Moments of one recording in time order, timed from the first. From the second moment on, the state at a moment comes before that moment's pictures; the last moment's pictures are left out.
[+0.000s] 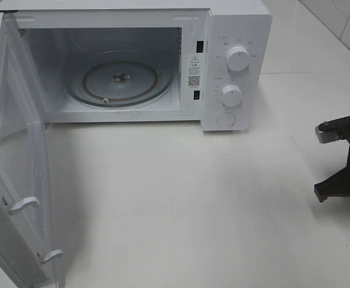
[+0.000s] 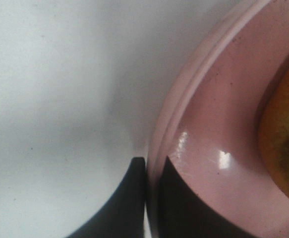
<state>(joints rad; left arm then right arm) 0.05 -0.01 -0.50 -0.09 1.04 0.03 0.20 1.76 -0.75 -0.56 0.66 0.53</state>
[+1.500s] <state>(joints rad) 0.05 -0.01 -0.50 -0.09 1.04 0.03 0.41 1.47 -0.62 -0.61 0.87 0.60</state>
